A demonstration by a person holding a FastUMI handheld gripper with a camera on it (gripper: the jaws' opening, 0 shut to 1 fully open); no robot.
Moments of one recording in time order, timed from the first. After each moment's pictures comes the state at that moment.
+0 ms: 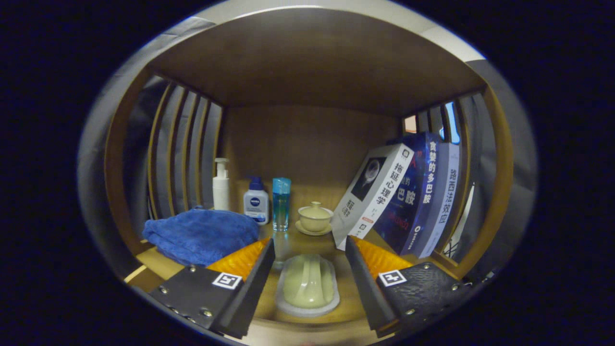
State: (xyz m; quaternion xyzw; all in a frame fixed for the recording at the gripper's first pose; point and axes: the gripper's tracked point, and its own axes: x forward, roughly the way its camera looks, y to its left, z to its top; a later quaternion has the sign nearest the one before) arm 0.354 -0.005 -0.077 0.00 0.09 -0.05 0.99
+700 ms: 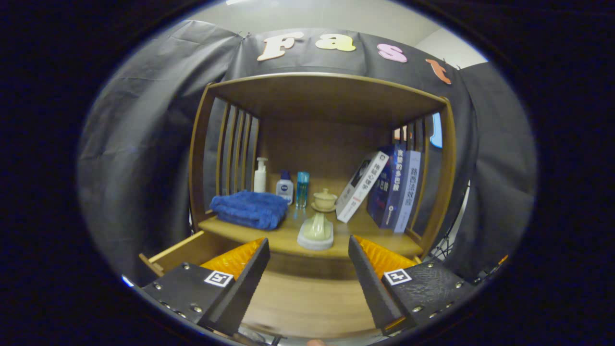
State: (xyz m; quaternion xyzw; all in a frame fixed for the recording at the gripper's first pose) arm 0.160 0.008 -0.078 0.00 0.12 -0.01 0.99
